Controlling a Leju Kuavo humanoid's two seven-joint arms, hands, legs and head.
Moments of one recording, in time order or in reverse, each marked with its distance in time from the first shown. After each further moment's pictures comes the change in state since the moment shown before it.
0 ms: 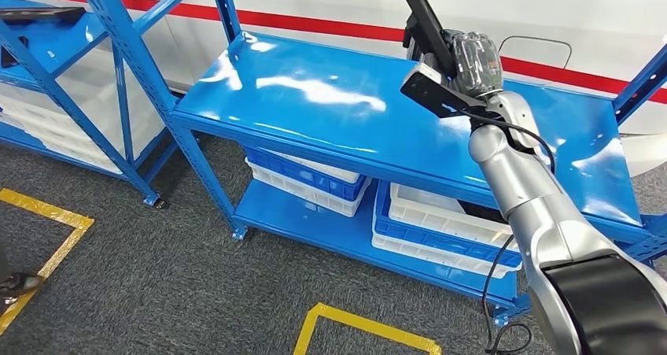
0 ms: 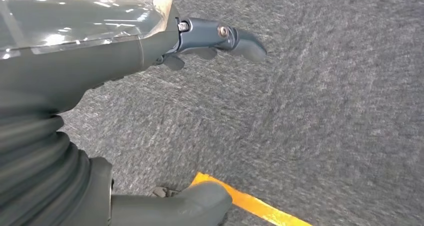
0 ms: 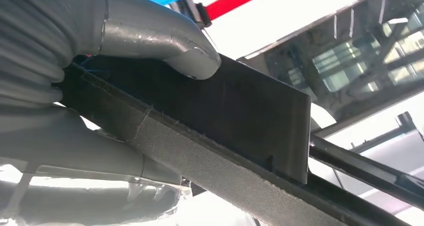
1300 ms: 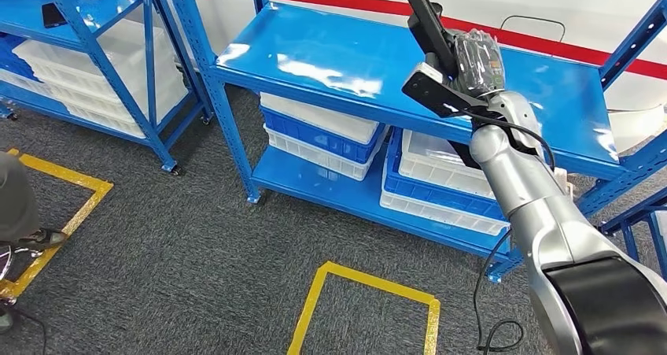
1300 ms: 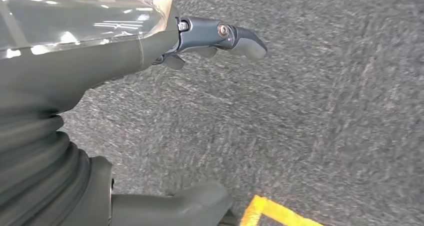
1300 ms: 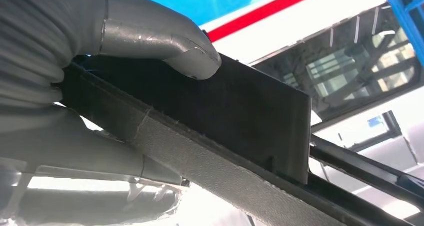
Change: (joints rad) left arm -0.001 -0.004 0.001 0.001 -0.011 -0.019 -0.003; right arm 0.010 -0.017 -0.007 -0.019 0.007 0.008 0.013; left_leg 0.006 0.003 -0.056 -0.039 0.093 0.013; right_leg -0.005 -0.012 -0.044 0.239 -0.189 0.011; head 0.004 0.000
